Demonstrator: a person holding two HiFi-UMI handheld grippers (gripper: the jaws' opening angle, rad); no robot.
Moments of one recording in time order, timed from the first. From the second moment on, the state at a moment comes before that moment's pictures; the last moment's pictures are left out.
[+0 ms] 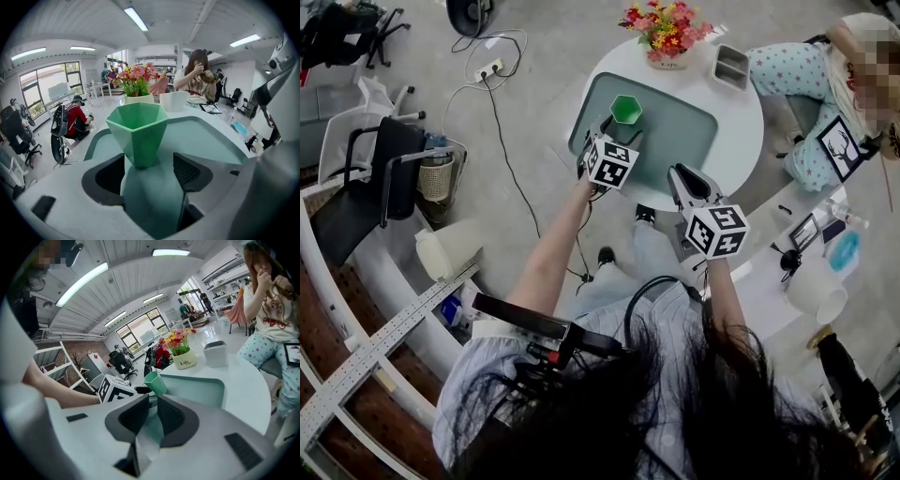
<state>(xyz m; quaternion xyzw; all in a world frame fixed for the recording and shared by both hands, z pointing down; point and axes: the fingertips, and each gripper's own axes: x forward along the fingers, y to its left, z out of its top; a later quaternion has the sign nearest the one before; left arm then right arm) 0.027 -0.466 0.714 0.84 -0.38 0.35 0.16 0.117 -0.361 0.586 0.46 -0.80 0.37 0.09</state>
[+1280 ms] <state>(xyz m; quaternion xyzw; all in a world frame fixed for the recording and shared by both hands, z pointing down) -0.046 -0.330 0.579 0.86 -0.39 0.26 0.19 0.031 -0.278 0.540 0.45 -0.82 0.35 0.07</state>
